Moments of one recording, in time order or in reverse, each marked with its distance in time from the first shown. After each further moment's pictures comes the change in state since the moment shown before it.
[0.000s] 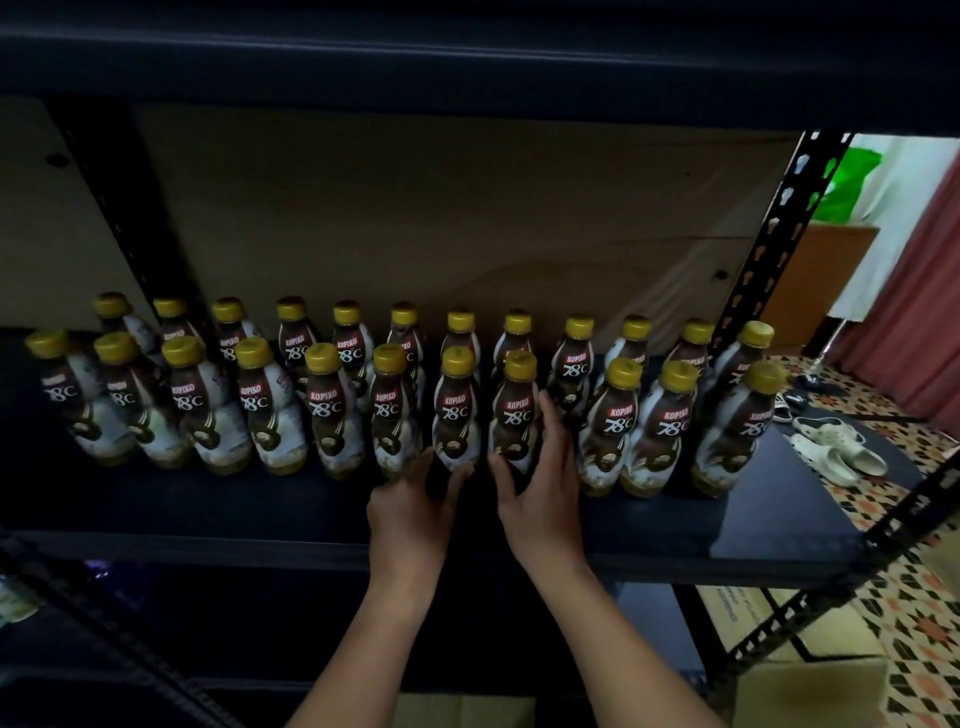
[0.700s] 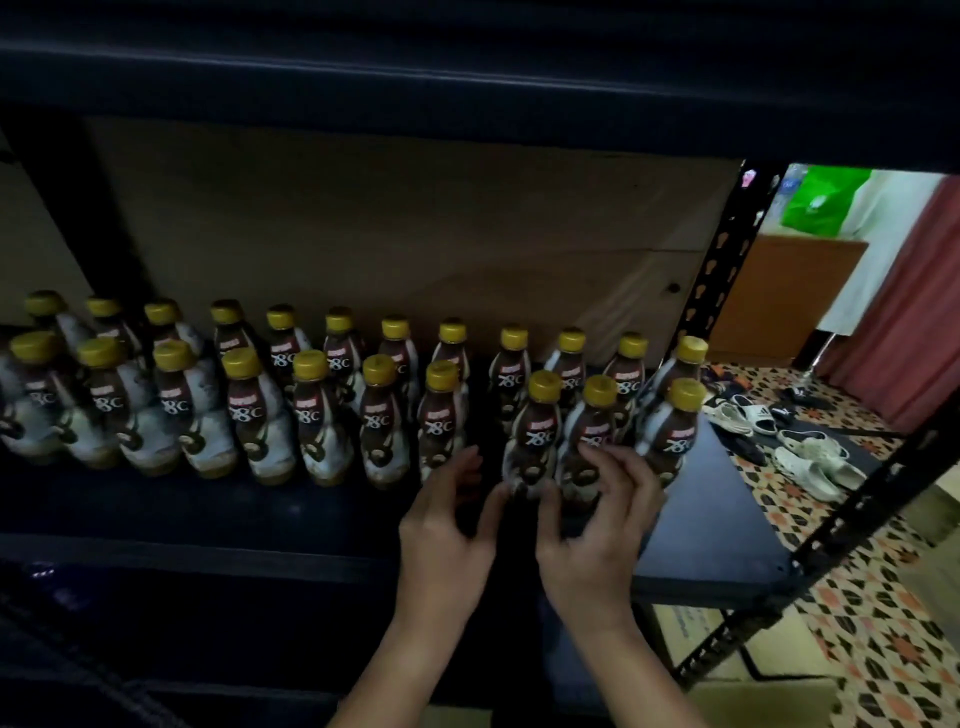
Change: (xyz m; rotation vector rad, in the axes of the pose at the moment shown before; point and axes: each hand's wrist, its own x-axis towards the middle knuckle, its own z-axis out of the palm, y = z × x) left_hand -0.040 0.098 0.047 -0.322 0.009 0.026; right_hand -0.002 0.035 -0.105 -0.182 0.402 -0.302
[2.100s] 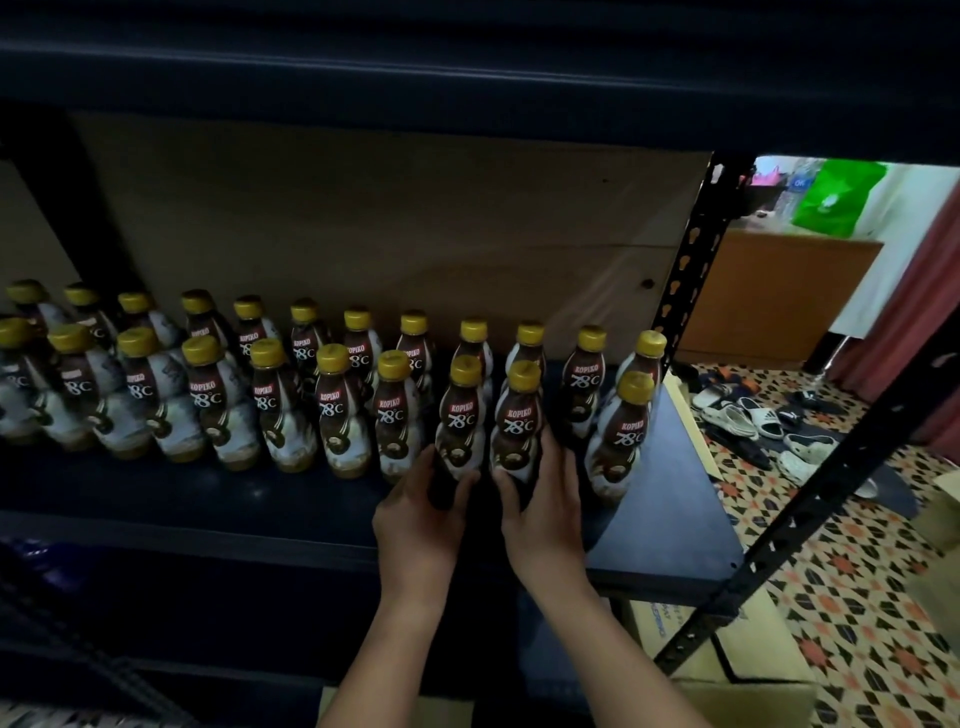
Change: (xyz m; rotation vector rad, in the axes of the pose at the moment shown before) left_hand -0.004 -0.013 0.044 0.186 0.109 -0.064; right_hand 0.008 0.037 0.001 0.057 -0.571 0.432
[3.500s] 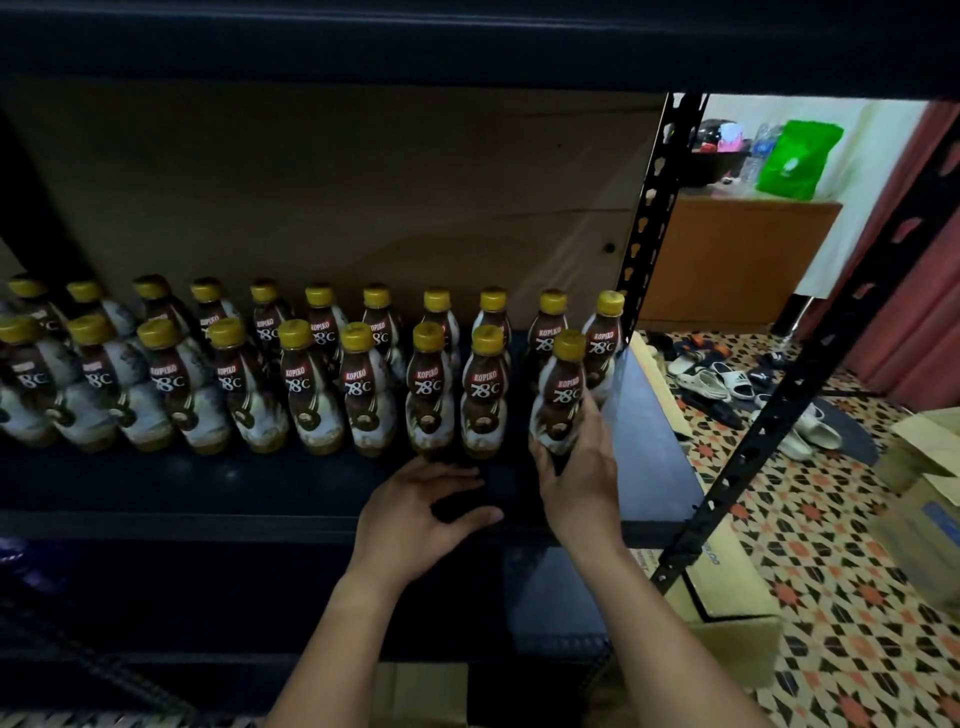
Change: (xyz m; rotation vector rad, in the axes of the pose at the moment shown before) left_hand -0.010 -0.003 -0.016 0.094 -0.523 0.211; right_hand 0.002 0.031 -0.049 -0.053 0.147 0.033
